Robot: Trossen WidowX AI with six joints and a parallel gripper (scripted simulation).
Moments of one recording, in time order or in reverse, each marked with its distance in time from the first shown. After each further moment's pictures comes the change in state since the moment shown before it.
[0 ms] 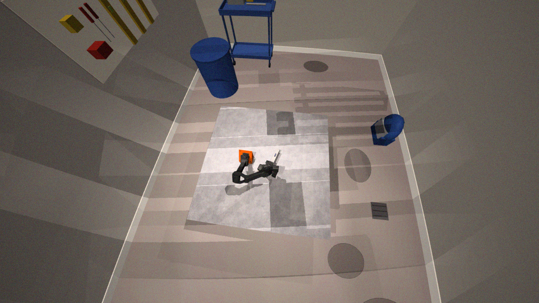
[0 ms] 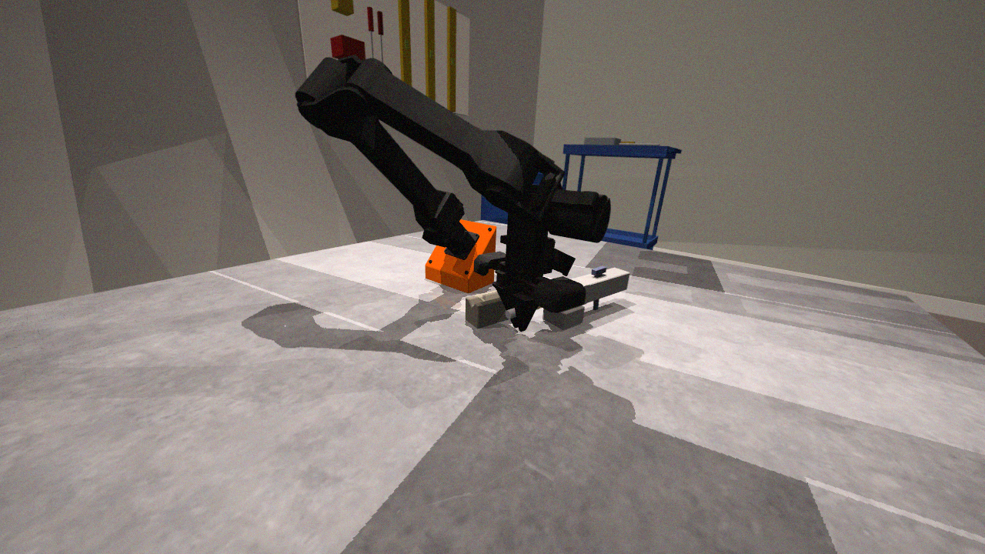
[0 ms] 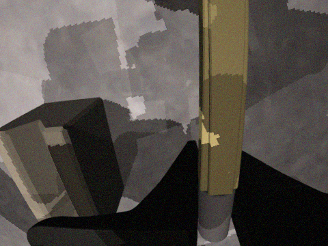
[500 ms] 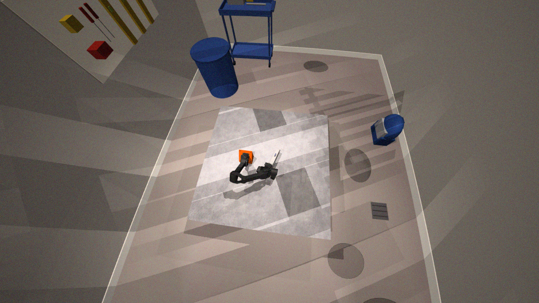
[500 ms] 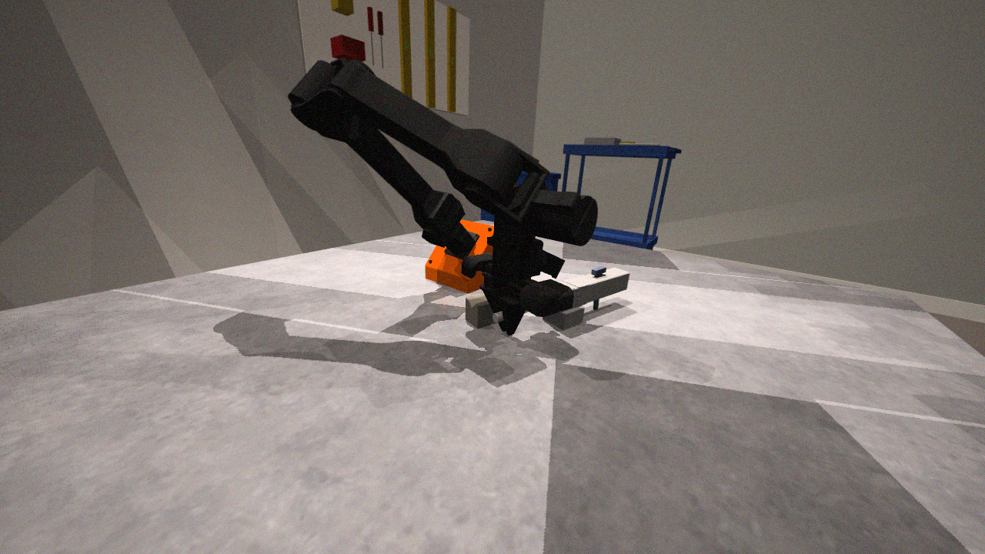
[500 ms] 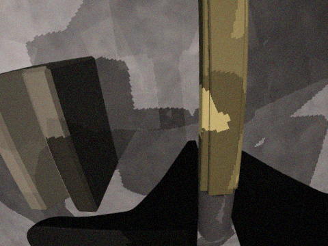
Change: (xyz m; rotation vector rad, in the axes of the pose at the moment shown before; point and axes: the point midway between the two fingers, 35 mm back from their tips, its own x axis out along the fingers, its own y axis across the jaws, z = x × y) arm 0.000 0.001 -0.023 -0.001 0.002 0.000
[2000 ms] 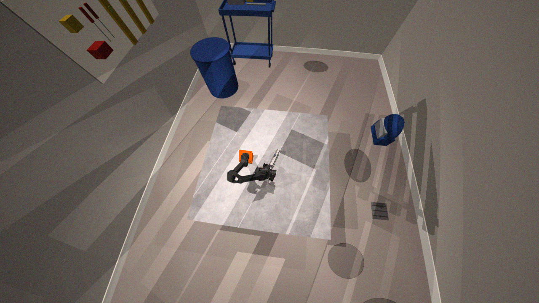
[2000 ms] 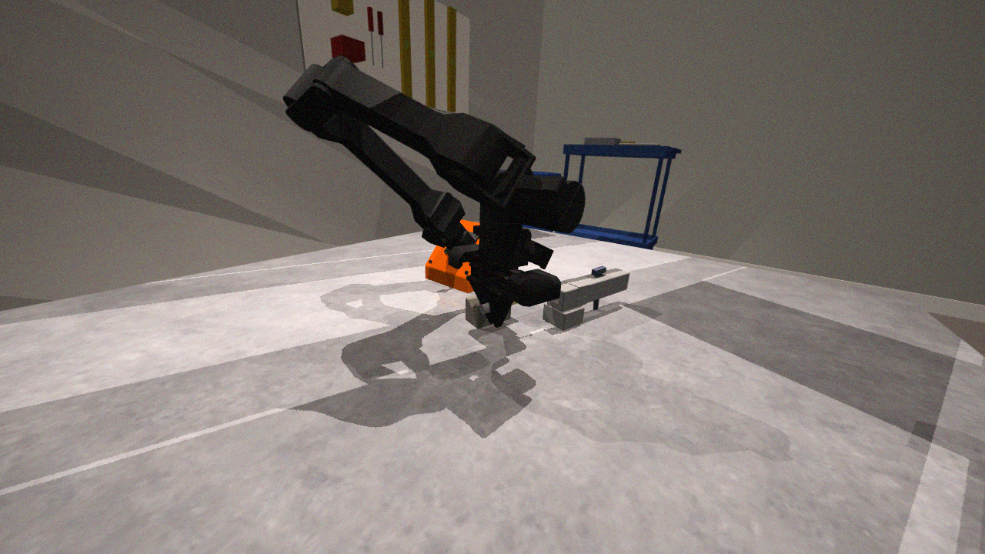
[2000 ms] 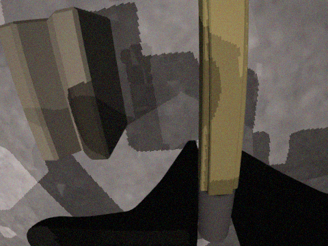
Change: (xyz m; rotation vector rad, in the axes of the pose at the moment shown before) arm -0.016 0.006 -0.020 -0.008 0.000 0.004
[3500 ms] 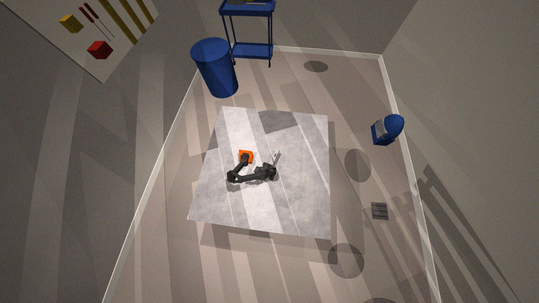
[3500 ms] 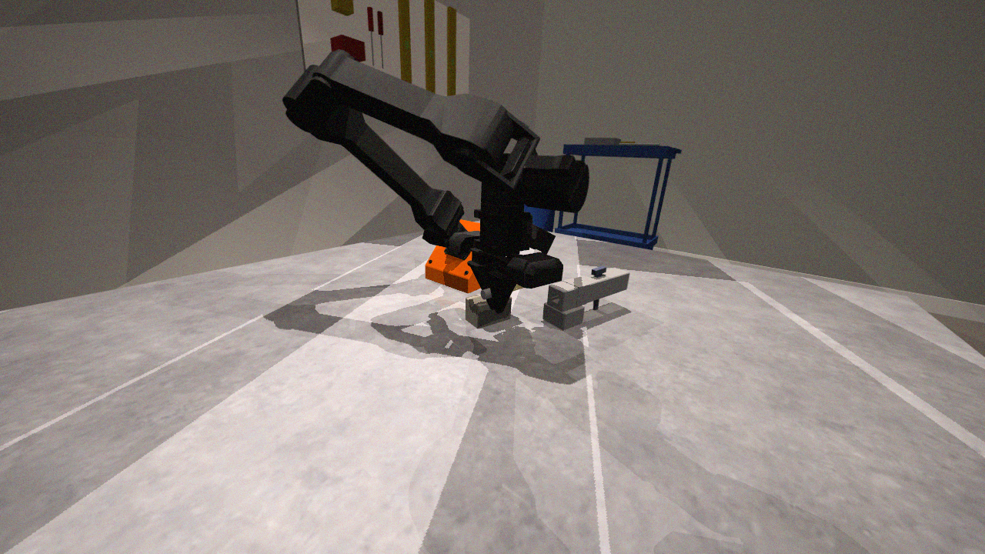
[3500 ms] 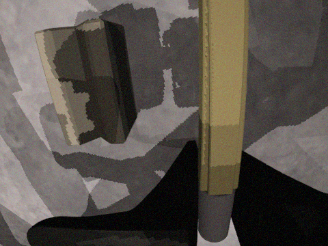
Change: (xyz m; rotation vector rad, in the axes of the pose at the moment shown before) arm -0.021 0.003 0.003 -0.001 -0.002 0.000
